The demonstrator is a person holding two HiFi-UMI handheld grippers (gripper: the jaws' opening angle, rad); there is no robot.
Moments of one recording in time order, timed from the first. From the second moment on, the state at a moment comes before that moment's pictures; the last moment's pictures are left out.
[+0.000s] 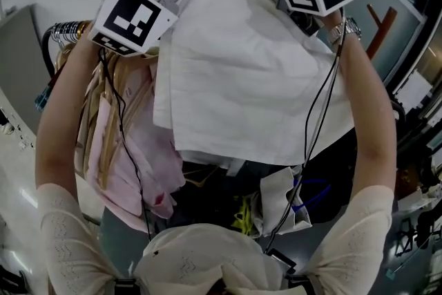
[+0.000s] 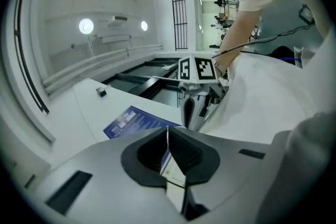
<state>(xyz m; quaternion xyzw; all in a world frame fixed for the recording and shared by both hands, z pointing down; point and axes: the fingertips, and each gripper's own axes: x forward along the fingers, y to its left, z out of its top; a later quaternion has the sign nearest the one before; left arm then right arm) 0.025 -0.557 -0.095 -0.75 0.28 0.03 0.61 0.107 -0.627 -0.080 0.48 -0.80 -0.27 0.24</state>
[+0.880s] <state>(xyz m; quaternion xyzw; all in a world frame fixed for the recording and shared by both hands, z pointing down) -0.023 -0.496 -0.043 -0.86 0.27 0.12 0.41 0.102 -0.576 -0.108 0.50 -0.81 -0.28 0.12</state>
